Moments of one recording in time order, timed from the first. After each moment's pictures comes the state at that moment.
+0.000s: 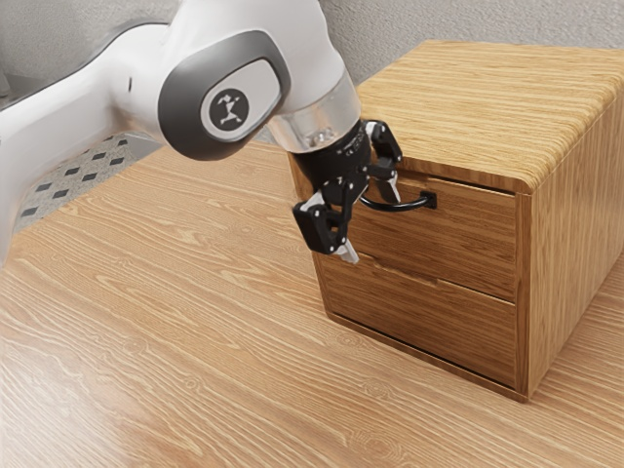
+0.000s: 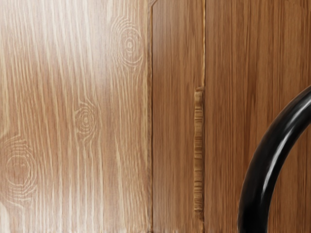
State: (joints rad) arm -0.20 0.06 -0.04 -1.45 0.01 1.78 -1.78
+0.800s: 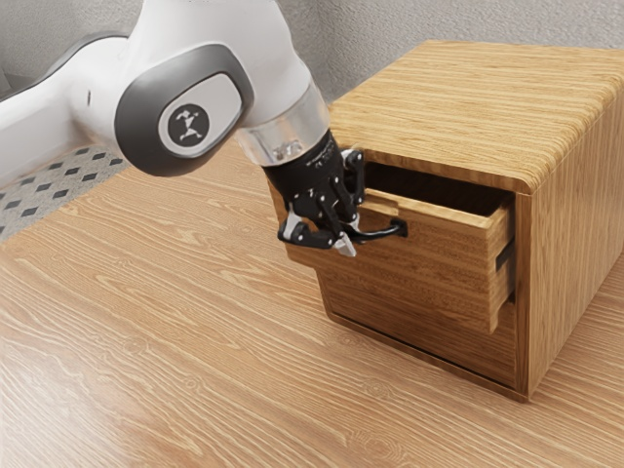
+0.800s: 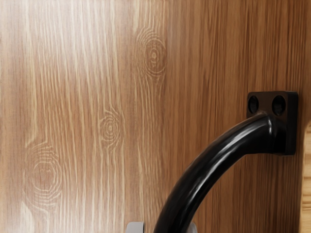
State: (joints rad) arm -0.19 -0.05 -0.03 -1.59 0.00 1.81 -1.79
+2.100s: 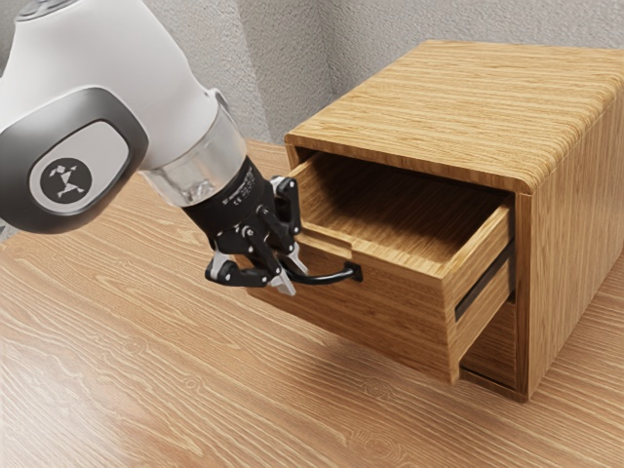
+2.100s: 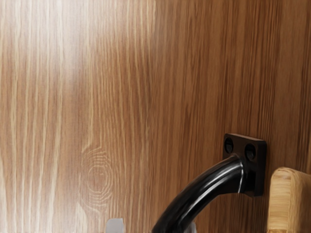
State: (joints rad) arm -0.19 -0.35 -0.03 -1.89 -0.01 1.88 -1.81
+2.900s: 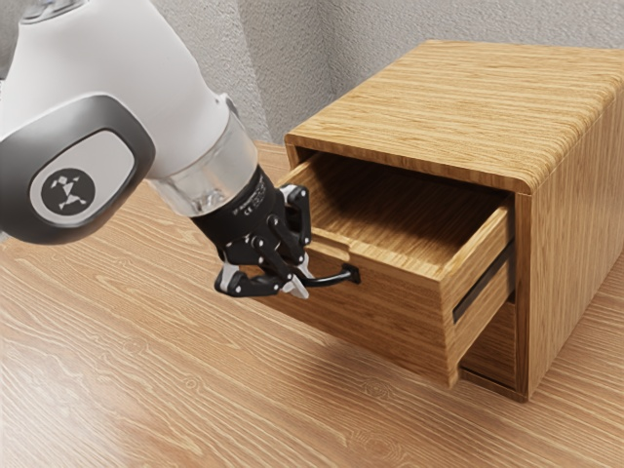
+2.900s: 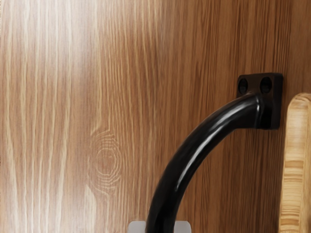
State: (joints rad) arm -0.17 -0.36 -0.08 -1.90 -0.02 1.87 -1.84
